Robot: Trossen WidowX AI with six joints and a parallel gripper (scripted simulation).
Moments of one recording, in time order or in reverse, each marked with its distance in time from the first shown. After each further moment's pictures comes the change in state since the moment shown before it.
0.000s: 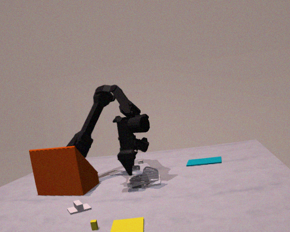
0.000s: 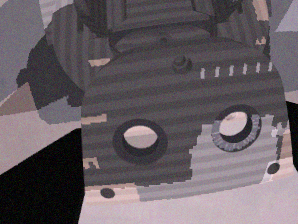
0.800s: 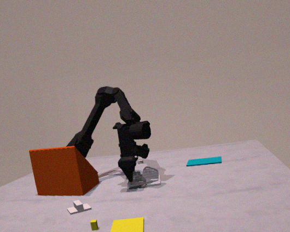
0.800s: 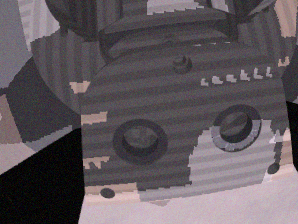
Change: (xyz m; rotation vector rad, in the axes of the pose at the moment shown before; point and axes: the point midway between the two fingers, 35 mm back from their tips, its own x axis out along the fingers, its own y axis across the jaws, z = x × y) arm 0.025 0.002 -0.002 0.001 0.000 0.004
